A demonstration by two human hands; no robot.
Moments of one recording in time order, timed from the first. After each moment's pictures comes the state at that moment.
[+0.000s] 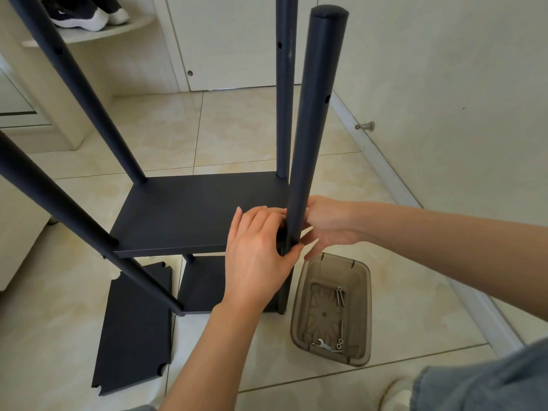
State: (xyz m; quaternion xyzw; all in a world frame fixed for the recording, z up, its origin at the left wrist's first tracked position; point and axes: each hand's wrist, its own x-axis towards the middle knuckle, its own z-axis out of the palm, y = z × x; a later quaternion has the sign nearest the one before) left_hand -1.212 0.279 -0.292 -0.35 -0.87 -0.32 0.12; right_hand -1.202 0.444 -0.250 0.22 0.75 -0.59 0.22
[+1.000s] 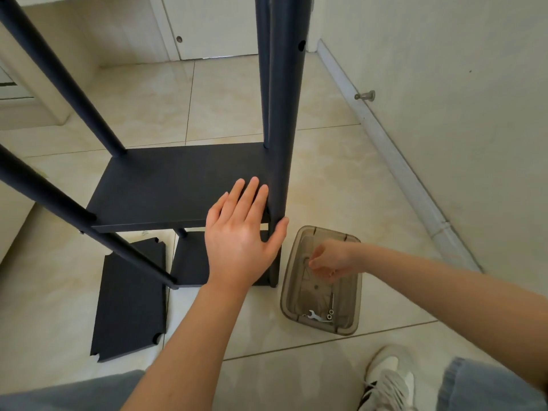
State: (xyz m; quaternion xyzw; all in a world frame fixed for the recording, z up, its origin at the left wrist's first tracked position) left_hand -1.210 0.278 -0.324 -0.34 -0.88 -0.20 0.26; right_hand -1.147 0.489 -0.403 0.29 0.79 -0.42 0.35
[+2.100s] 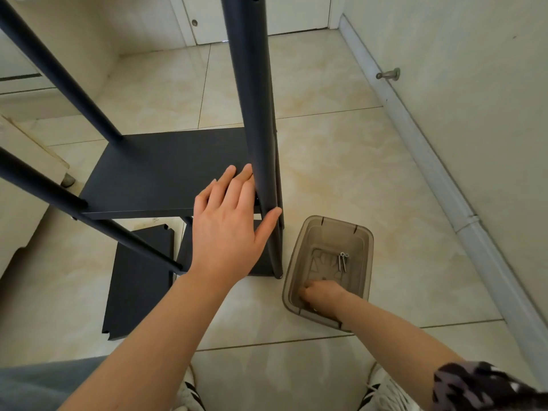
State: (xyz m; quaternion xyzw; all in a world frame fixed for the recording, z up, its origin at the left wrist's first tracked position) left_hand -1.205 0.282 -0.308 -0.32 -0.93 -0.09 0.15; right_hand -1.108 0.452 -0.538 -0.08 0.94 -0.07 0.33
